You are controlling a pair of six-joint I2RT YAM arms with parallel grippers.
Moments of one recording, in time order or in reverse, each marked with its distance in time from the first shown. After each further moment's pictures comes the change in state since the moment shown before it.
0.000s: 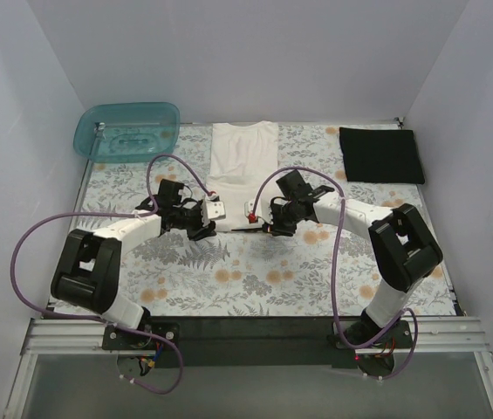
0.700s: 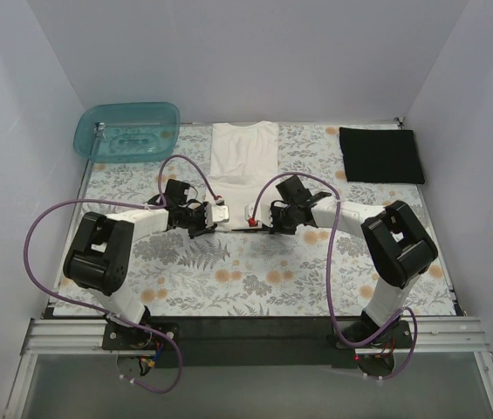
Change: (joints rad) left arm -0.003 0.146 0.035 0.038 -0.075 0.115; right arm -0.005 0.046 -0.064 0.141 0.065 -0.020
